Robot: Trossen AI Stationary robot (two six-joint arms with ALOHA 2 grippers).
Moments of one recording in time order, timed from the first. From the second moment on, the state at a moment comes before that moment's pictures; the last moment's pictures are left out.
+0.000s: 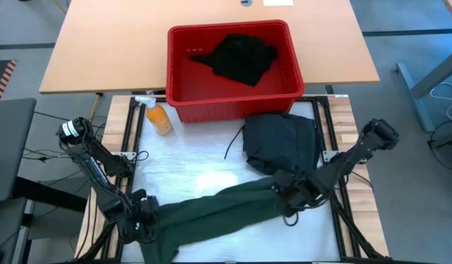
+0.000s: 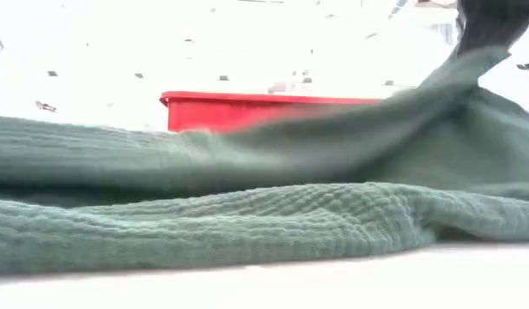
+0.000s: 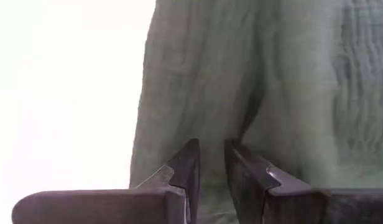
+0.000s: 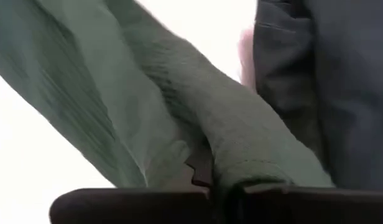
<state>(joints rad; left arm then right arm) -1.06 1.37 0.71 -0.60 -0.27 -1.43 0.60 1.46 1.16 -1.02 0.44 1.09</state>
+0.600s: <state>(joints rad) -1.06 1.37 0.71 -0.51 -0.29 -1.49 0.59 1.69 1.16 -1.25 0.29 1.01</state>
